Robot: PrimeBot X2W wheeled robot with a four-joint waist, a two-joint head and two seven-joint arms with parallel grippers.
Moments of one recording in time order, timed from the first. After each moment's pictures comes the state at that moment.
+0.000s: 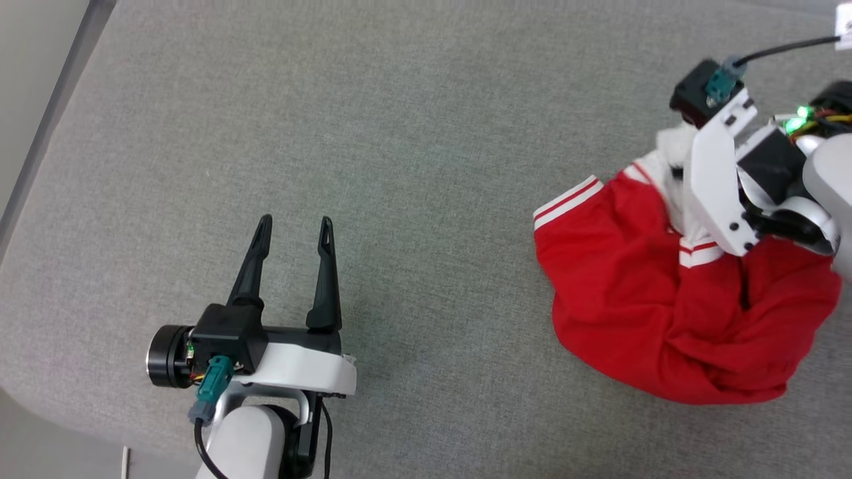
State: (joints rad) left arm -0.20 0.05 -0.18 0.04 -0.14 0.10 -0.26; right arm -1.18 -0.67 1.19 0.48 0.86 0.13 0.65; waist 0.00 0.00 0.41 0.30
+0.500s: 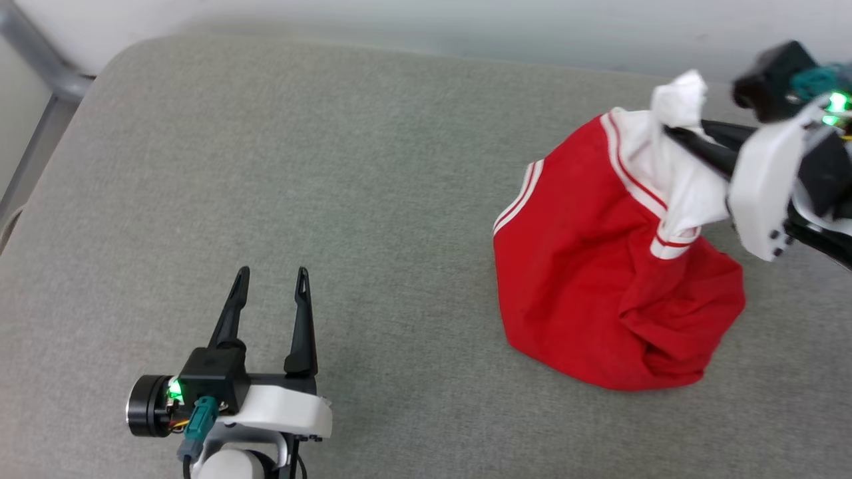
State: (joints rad) left arm -0.09 0.05 -0.11 0.05 -0.08 0.07 -0.26; right arm -1.11 -0.77 1.09 0.30 0.88 0.13 0.26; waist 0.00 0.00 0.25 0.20
